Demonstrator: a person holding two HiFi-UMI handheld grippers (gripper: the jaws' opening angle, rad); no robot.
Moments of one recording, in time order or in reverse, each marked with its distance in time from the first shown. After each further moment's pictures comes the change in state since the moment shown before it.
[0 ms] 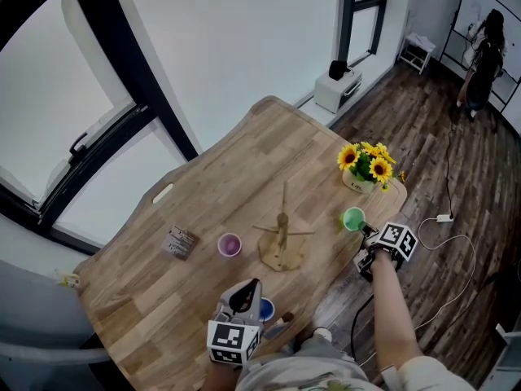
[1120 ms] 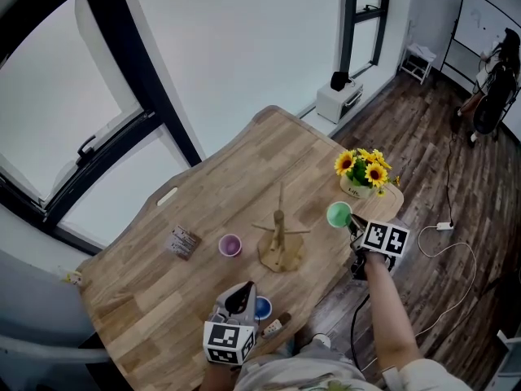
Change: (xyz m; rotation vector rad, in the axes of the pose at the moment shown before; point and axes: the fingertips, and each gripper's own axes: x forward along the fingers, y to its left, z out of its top) left arm -0.019 -0.004 -0.001 -0.012 -0.012 0.044; right arm -0.026 0.103 -0.002 -0.433 0.011 0.130
